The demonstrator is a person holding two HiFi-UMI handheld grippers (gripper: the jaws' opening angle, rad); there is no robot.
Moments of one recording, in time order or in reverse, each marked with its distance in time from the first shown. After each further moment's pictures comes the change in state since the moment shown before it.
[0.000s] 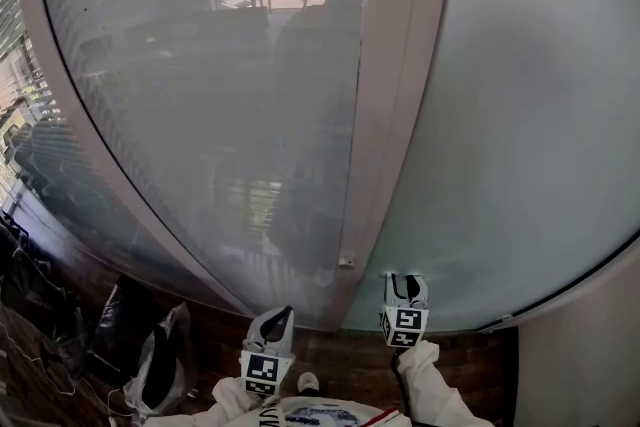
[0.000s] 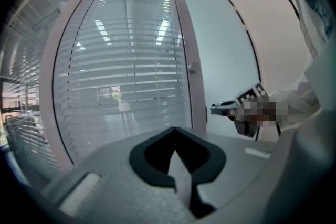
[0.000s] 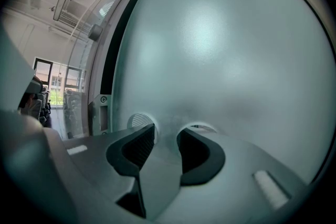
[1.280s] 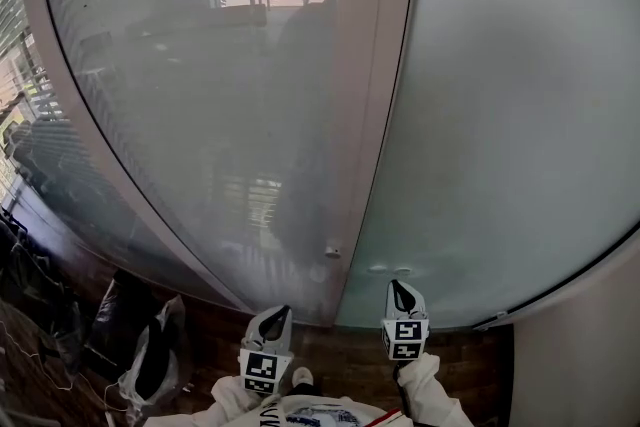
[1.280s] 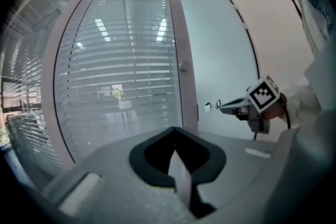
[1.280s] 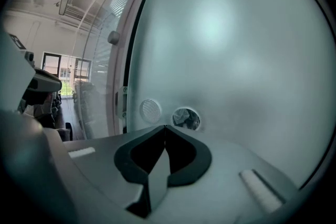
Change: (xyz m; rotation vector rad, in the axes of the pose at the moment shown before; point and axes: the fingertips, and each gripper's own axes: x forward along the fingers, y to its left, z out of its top) left arm -0.006 -0.021 -0.006 -0.006 0.019 0.010; right arm -0.051 0.003 -0.013 -0.065 0.122 0.077
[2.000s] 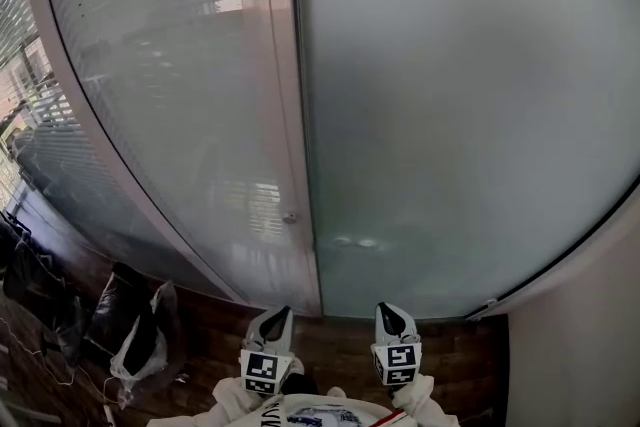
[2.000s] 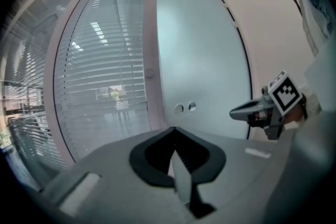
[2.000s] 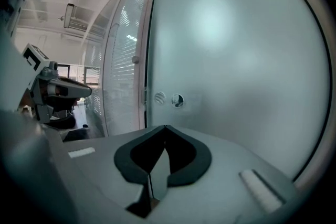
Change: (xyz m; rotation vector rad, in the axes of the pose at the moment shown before) left arm -0.028 -0.099 0.003 0.019 0.006 -0.001; right arm -0.126 -0.004 -0.037 0.066 -0.021 0.103
